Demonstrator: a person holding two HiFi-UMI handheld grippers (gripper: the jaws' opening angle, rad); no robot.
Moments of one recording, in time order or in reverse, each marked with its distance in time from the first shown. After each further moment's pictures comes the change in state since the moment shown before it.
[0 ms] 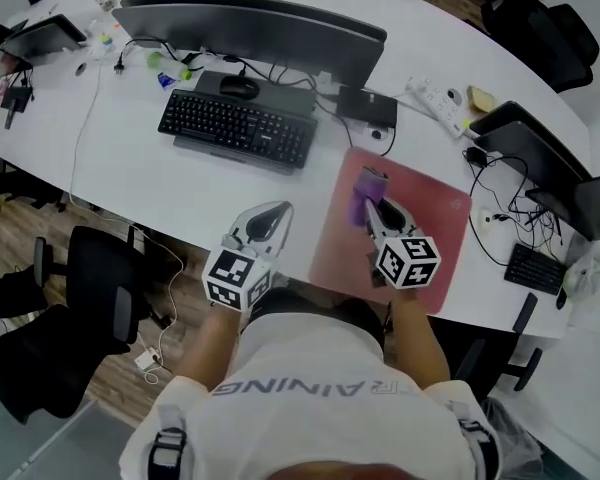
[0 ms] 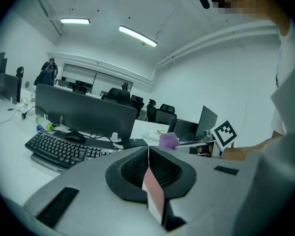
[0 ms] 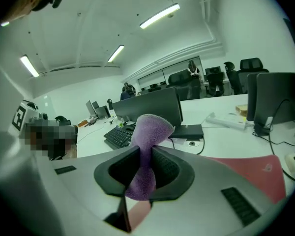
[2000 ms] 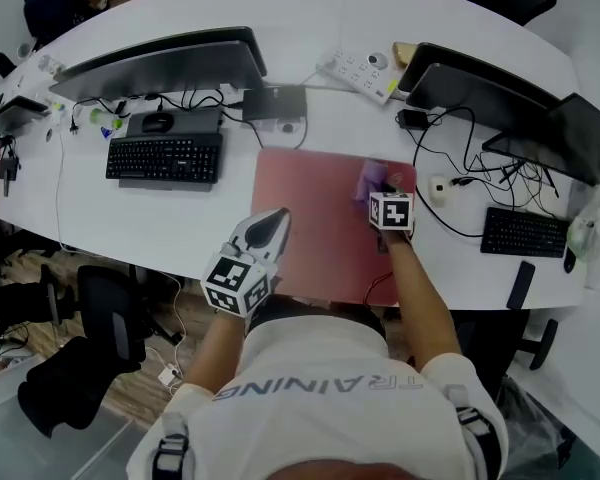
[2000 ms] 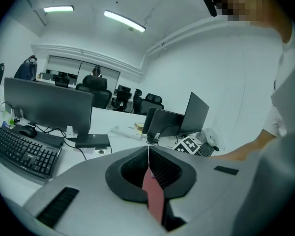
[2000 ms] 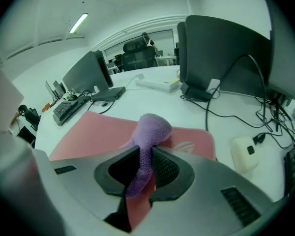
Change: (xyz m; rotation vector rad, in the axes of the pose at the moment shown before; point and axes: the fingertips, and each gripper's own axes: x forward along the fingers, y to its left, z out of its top) left arm 0.149 -0.180 -0.010 0.033 0.103 -0.096; right arm -0.038 -0.303 -0.123 0.108 0.344 -0.312
